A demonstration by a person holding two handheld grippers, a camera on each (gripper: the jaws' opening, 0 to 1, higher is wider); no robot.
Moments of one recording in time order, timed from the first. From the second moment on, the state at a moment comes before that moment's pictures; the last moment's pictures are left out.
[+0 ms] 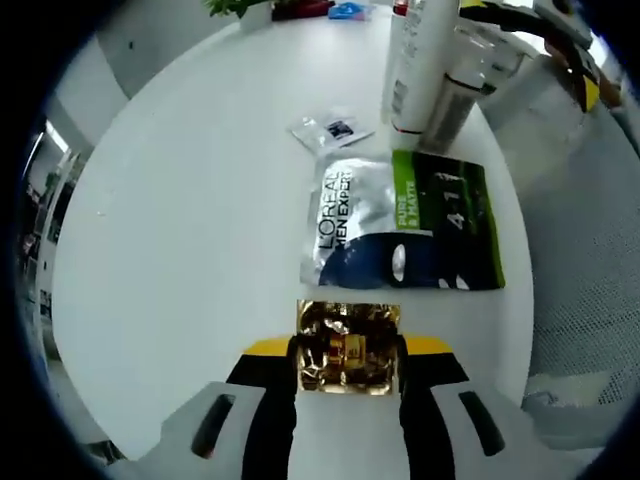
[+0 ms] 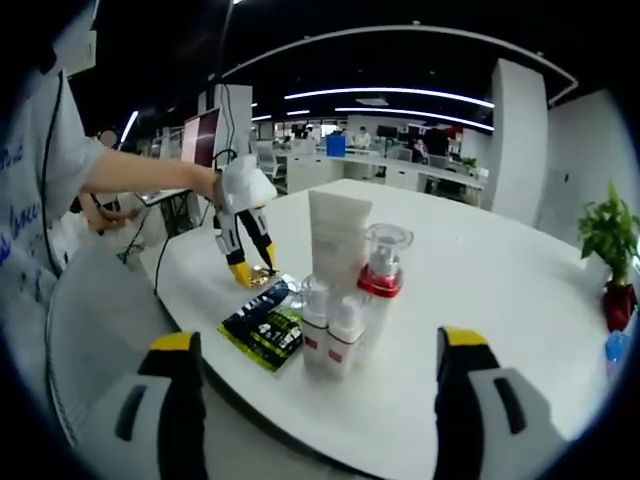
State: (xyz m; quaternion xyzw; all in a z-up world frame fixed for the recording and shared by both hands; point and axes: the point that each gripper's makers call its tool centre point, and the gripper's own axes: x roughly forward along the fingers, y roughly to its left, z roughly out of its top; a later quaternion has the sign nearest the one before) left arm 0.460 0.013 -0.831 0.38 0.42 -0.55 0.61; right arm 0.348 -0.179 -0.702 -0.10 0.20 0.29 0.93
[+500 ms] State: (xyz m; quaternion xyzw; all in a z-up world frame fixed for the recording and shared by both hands) left arm 0.460 0.009 -0.833 0.37 0.42 -0.55 0.62; right arm 0.348 -0.178 -0.702 -0.10 0.20 0.29 0.93
